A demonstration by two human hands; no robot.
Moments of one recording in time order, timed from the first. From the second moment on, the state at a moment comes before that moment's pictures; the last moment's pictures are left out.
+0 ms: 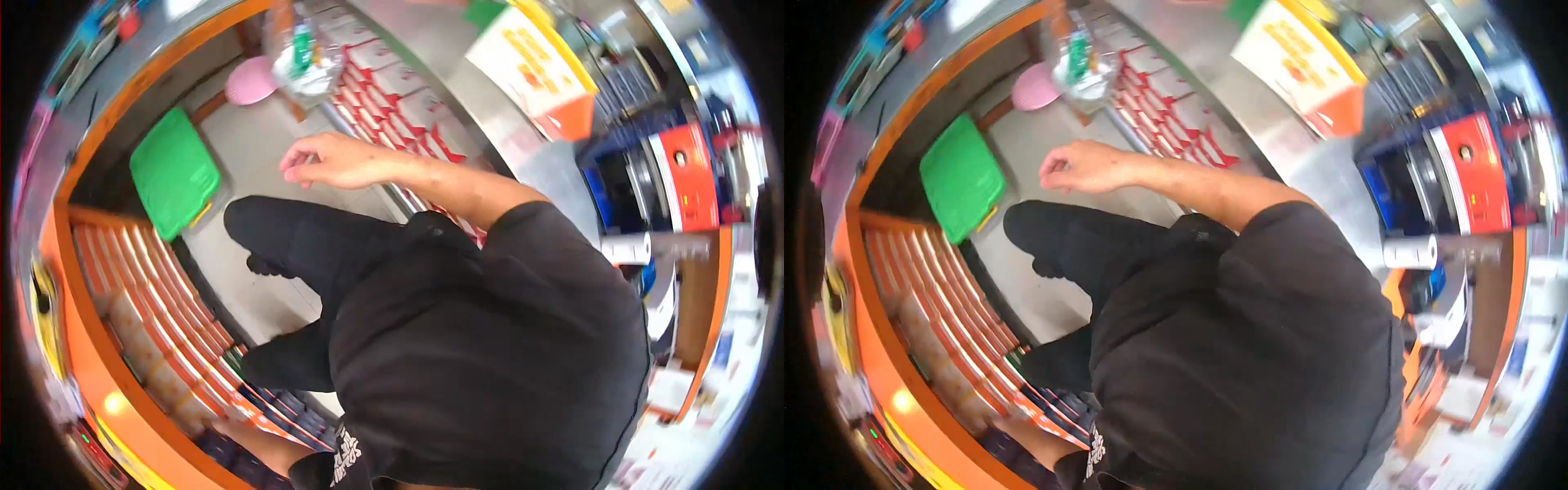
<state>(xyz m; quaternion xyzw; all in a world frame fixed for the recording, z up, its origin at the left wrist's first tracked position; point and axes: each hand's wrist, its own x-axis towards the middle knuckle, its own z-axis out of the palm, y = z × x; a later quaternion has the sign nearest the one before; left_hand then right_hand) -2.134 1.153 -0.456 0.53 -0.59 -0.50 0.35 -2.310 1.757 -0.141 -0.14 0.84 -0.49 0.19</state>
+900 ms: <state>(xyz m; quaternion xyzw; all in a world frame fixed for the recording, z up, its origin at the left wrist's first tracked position) -2.248 1.401 -0.315 0.28 -0.61 -0.66 0.34 -2.317 2.098 0.002 0.23 0.91 -0.17 -0.29</state>
